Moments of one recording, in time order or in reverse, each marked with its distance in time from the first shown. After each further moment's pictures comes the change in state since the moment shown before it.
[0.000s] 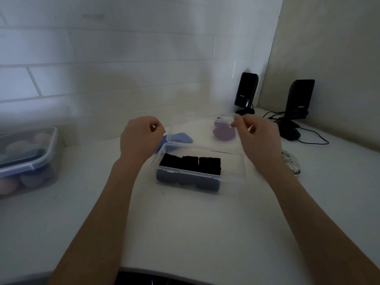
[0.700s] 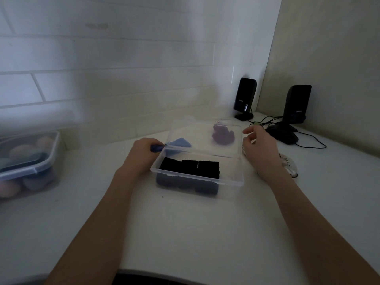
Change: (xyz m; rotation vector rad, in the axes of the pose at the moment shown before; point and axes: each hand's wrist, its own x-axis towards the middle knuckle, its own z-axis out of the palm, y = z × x) left_hand -0.001 -0.045 0.032 -0.090 -0.355 -0.049; right_hand 0.002 0.031 0.003 -0.050 -0.122 0.262
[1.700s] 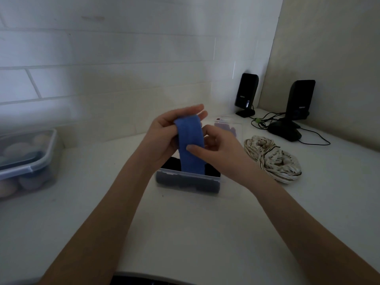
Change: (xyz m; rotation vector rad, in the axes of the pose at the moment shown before) left_hand -0.020 0.086 -0.011 -1.312 -0.270 0.284; right_hand -0.049 -0.078 0.014 0.423 -0.491 -0.234
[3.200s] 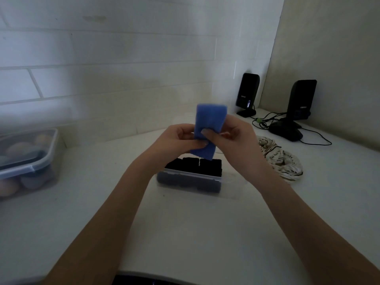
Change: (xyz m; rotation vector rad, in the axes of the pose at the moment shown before) left_hand -0.002 -0.009 0.001 0.476 -0.035 -0.240; right_hand 0.003 -0.001 -0.013 0.068 0.227 -0.155
